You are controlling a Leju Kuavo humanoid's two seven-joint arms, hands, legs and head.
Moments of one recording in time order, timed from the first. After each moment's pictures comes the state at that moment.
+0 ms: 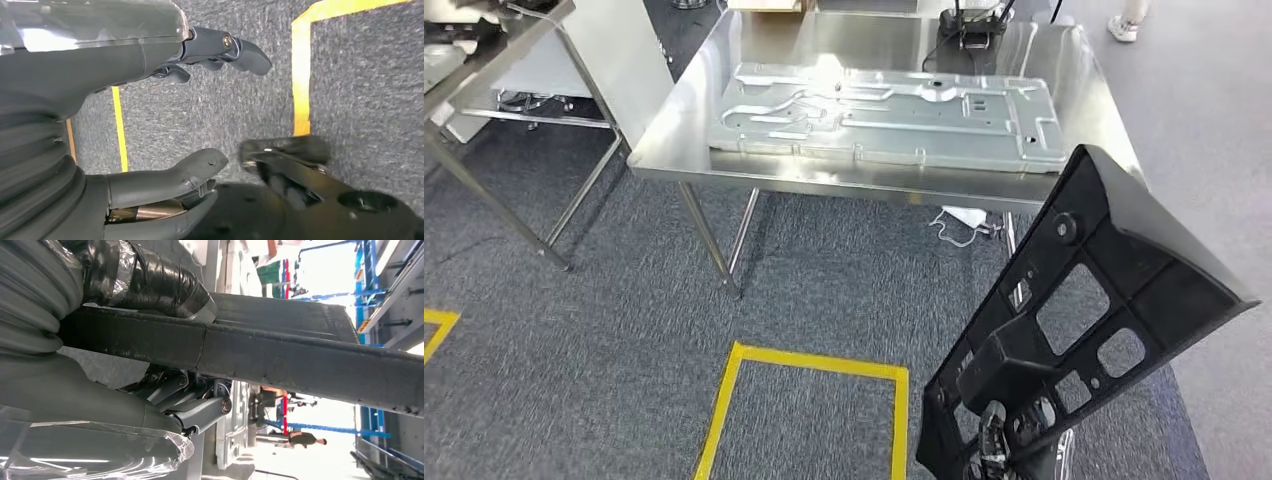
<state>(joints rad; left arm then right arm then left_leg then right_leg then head) -0.04 -0.16 1.18 -0.23 -1.35 0.05 -0.31 0.46 0.22 0.19 -1.95 0.12 -0.32 -0.60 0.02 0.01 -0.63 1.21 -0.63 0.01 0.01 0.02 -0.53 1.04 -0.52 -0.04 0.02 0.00</state>
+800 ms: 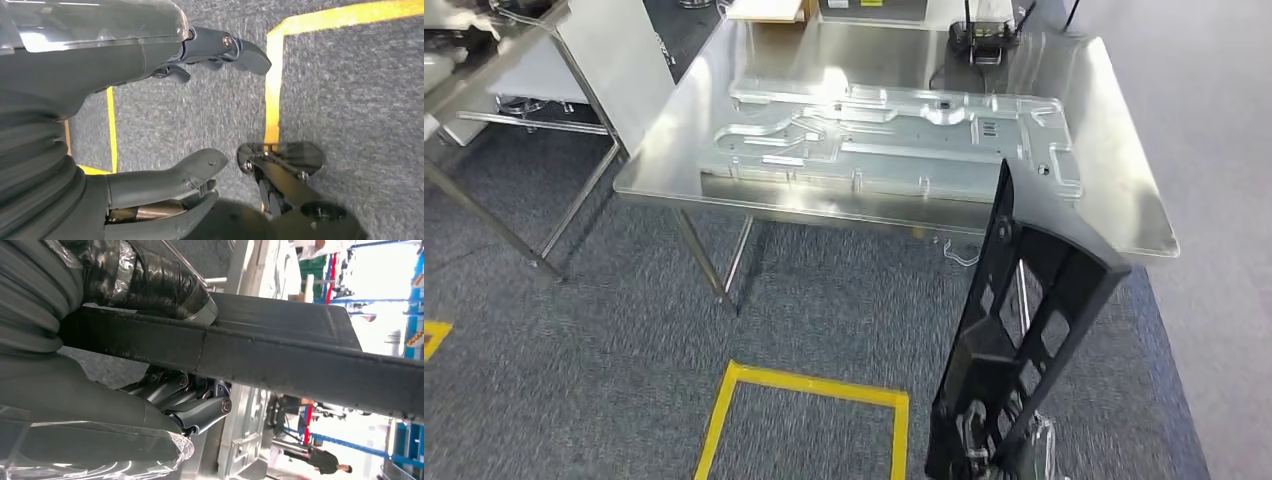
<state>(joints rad) -0.05 -0.16 1.19 -0.23 -1.36 0.05 -0.29 0.44 0.17 0.23 -1.90 0.24 -0.43 -0.49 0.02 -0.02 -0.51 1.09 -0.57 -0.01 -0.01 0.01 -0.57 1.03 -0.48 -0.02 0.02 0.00</state>
